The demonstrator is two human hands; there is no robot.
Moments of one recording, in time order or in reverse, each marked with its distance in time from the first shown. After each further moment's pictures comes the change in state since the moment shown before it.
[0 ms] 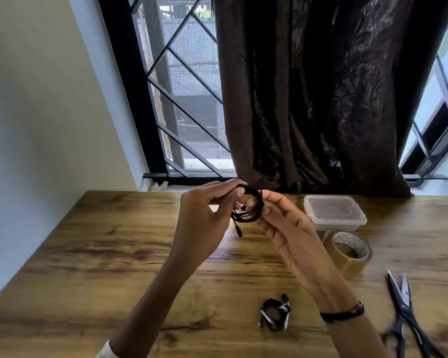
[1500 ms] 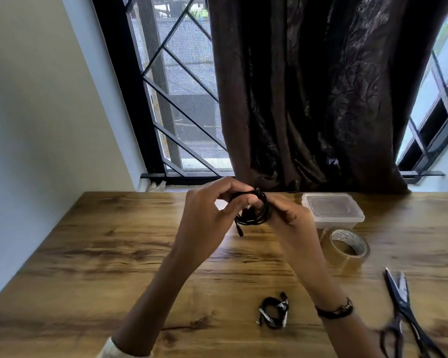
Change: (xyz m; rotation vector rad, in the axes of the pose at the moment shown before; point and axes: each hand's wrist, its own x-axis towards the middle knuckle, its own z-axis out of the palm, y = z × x) left_hand 0.003 0.000 0.006 -0.021 -0.089 0.067; right_hand 0.010 0.007 -0.006 -0.673 0.131 -0.361
